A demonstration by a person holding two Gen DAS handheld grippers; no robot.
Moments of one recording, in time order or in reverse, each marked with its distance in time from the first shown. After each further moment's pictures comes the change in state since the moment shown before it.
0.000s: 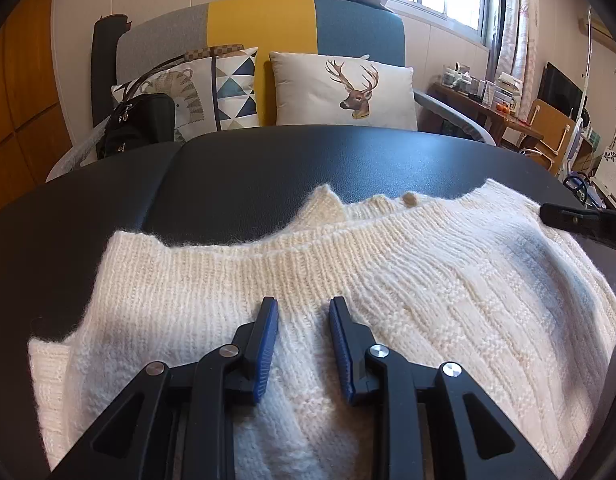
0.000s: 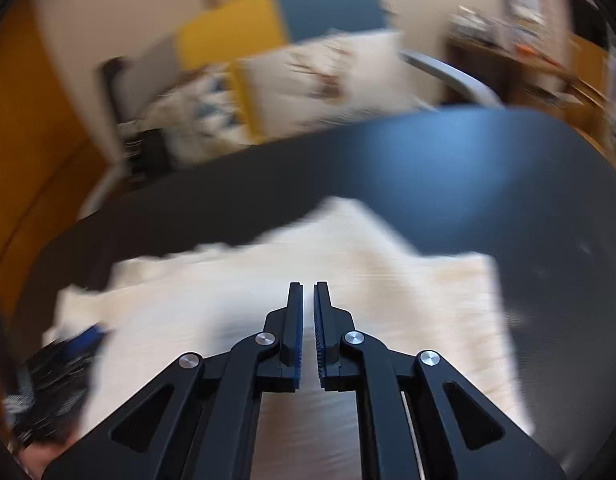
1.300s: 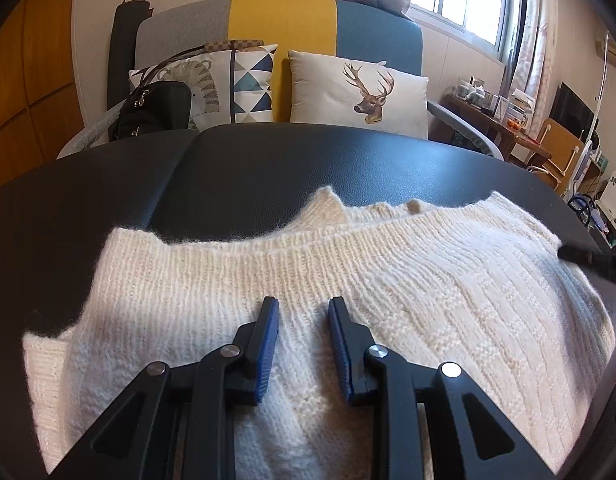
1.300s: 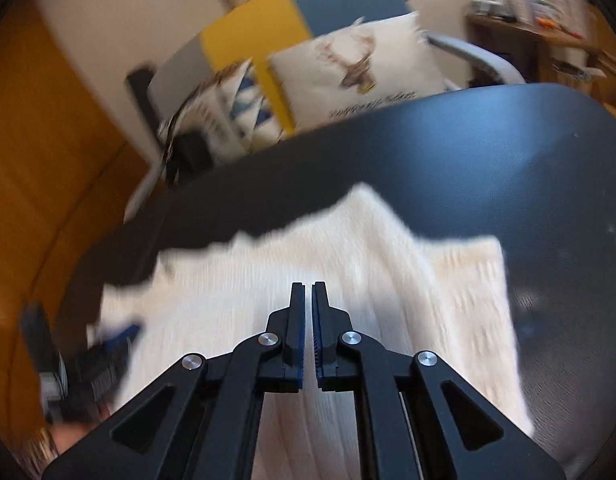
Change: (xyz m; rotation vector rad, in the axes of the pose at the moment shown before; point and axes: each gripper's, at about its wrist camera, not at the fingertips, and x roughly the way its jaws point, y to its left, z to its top) left arm -0.010 0.006 -0.008 -0.083 0.001 0.006; right arm -0.020 -0.051 -0.035 0.044 0.029 0.024
